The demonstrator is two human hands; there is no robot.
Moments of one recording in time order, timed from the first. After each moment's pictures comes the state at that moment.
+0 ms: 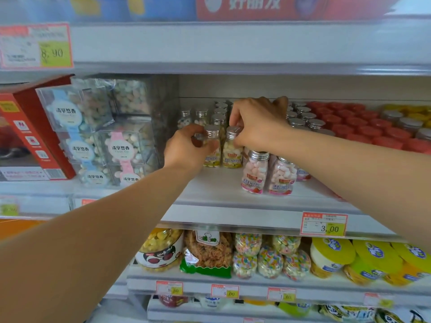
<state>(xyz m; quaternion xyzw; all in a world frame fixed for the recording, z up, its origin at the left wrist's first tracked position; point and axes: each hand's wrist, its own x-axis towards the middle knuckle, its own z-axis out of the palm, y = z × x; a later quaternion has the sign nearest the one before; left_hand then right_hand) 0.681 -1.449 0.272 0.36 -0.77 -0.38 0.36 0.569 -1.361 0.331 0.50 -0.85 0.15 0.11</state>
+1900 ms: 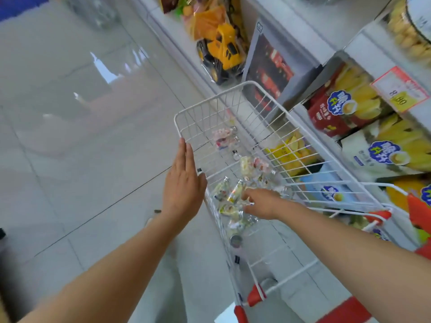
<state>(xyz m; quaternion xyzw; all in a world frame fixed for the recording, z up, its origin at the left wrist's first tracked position) 1.069 -1.224 -0.173 0.74 -0.62 -0.25 0.10 0.864 -1.267 -0.227 0.70 -0.52 -0.29 -0.41</state>
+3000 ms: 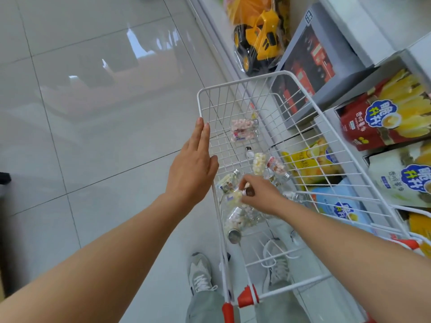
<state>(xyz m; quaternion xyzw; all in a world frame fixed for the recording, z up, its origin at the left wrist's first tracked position) 1.061 -1.213 -0.178 0.76 -0.58 -0.23 0.16 0.873 -1.270 -0.254 0.73 -0.49 -0.13 -0.46</state>
